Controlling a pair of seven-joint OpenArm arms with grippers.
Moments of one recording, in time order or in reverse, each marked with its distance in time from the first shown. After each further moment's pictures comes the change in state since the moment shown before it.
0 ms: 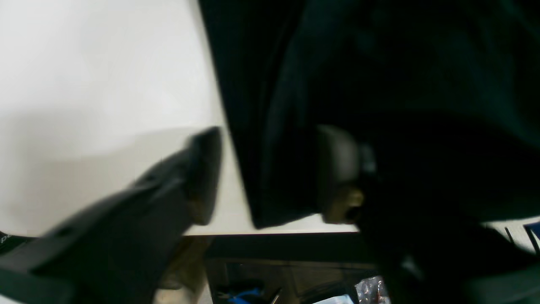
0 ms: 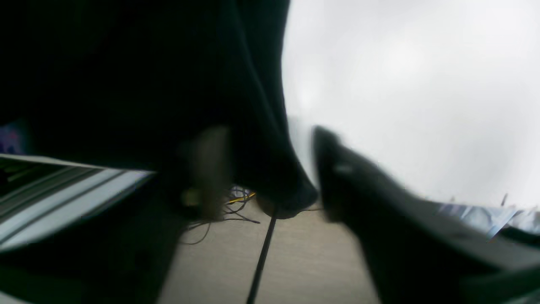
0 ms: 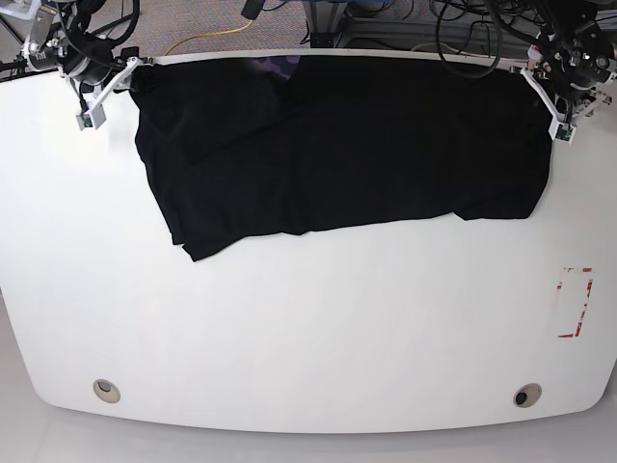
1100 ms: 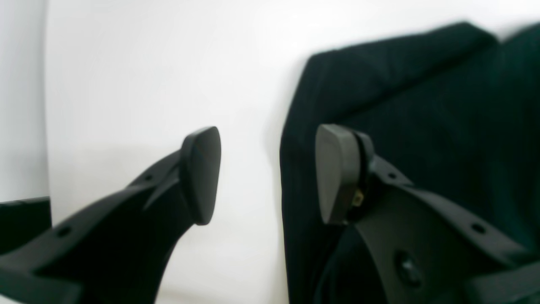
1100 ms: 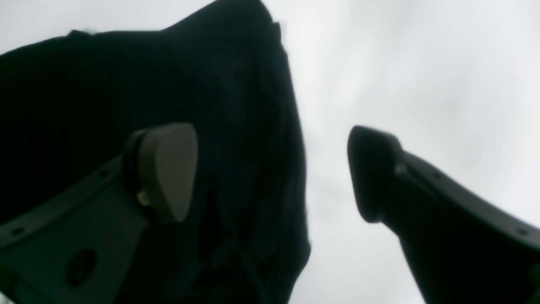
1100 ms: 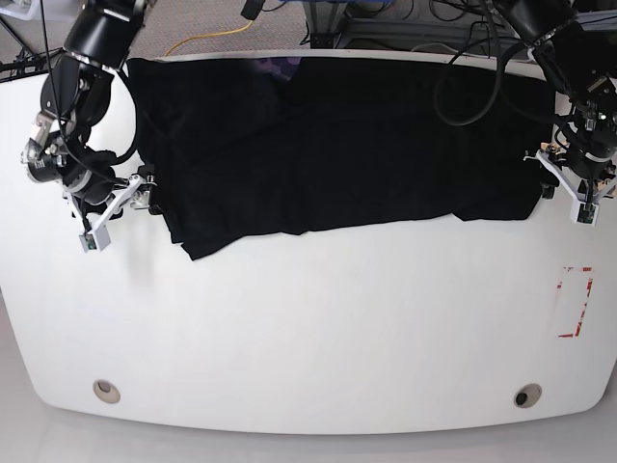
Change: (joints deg) left arm -19.0 -0.2 -0.4 2.3 0.3 0.0 0.9; right arm 32.5 0.3 -7.3 -10.8 -5.1 3.0 -0.2
